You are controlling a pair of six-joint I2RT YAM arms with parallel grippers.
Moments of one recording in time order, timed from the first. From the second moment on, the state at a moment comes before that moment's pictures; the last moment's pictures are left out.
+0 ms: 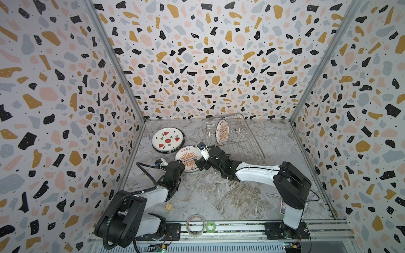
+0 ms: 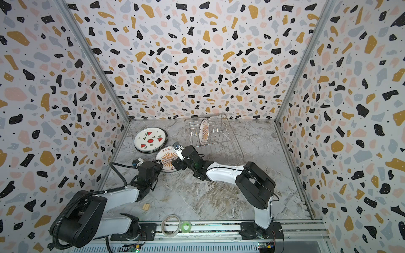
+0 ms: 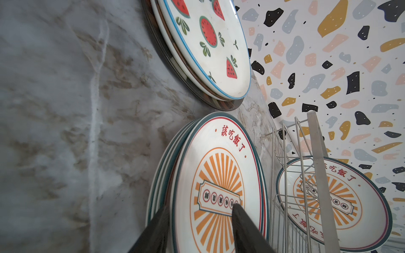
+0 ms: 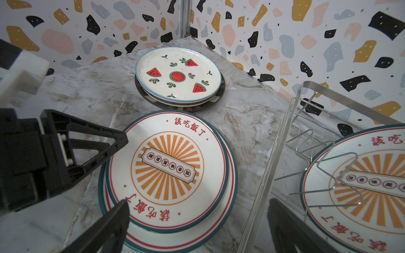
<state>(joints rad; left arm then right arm) -0.31 1.31 0.30 0.48 -0.30 -1.17 0.97 1.84 1.17 0.26 0.18 -0.07</state>
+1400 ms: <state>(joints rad) -0.32 0.99 0.15 1.07 0.15 -0.82 0.62 1.47 0.91 0.44 0.00 0.12</state>
